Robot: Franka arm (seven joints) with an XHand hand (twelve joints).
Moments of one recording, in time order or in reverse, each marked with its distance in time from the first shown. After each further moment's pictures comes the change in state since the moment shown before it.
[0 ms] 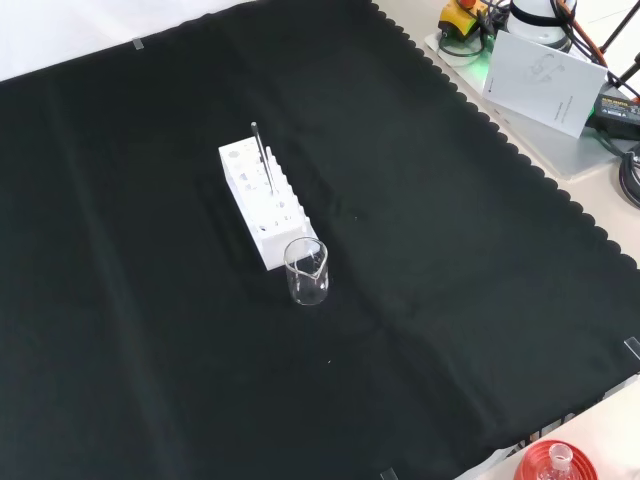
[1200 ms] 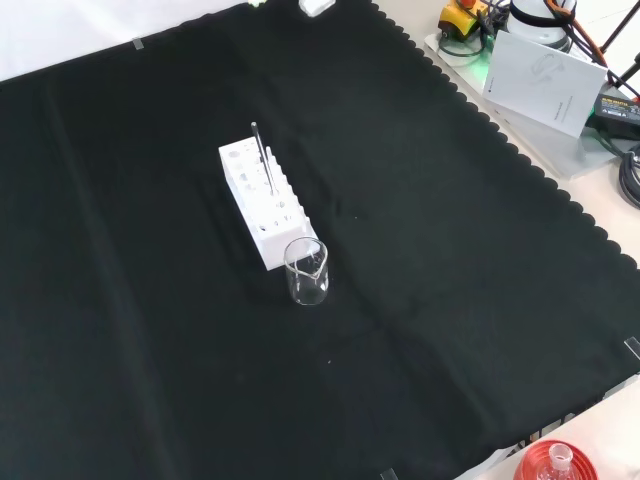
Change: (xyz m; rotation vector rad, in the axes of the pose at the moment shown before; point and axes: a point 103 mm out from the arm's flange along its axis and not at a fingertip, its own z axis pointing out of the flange) arm 0.010 0.091 0.076 0.149 -0.022 -0.098
